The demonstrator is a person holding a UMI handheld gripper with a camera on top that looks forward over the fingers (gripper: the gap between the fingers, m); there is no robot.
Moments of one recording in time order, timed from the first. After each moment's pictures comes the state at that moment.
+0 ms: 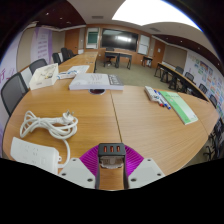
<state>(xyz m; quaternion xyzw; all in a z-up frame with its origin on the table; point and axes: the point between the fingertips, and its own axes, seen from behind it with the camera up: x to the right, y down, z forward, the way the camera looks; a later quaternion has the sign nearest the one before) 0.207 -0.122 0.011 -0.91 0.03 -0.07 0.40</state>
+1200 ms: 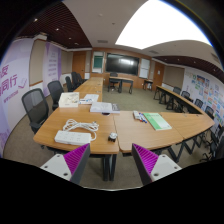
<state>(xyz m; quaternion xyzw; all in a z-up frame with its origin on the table) 0.162 -0.398 0.222 -0.85 0.00 -0.06 0.52</state>
